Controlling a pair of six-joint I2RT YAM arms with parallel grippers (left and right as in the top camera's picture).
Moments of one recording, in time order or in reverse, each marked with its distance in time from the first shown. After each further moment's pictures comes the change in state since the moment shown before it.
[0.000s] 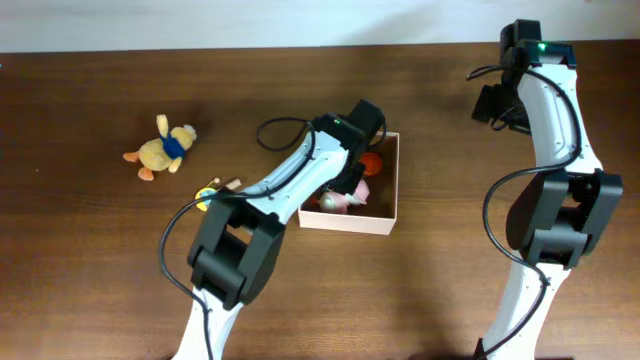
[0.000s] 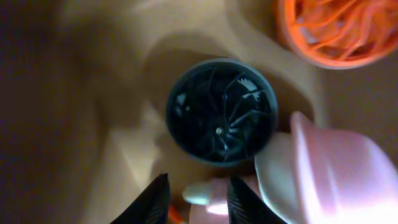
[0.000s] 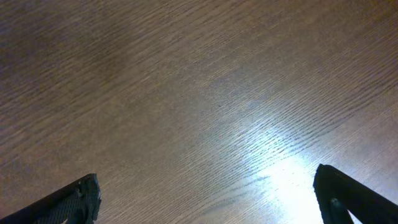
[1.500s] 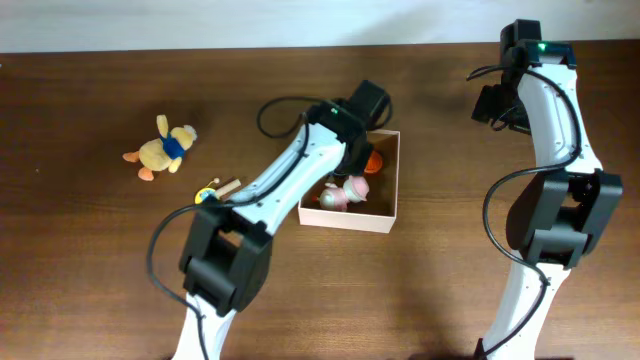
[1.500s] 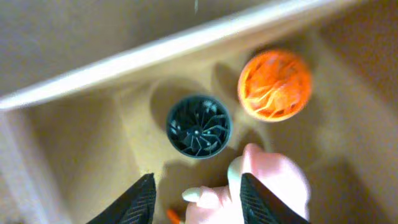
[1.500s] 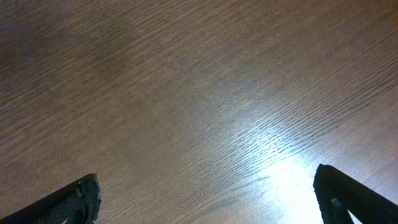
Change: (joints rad) left arm 0.002 -0.071 0.096 0.034 0.000 0.004; right arm 0.000 0.000 0.000 0.000 0.000 0.000
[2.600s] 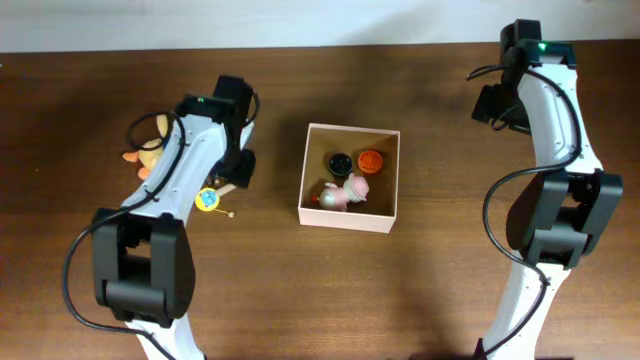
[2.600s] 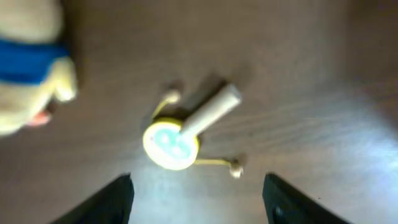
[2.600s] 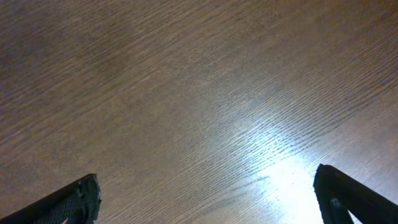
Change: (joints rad) left arm 0.435 -0.224 -0.370 -0.101 -0.059 0.293; right arm 0.000 0.000 0.000 0.000 0.000 0.000
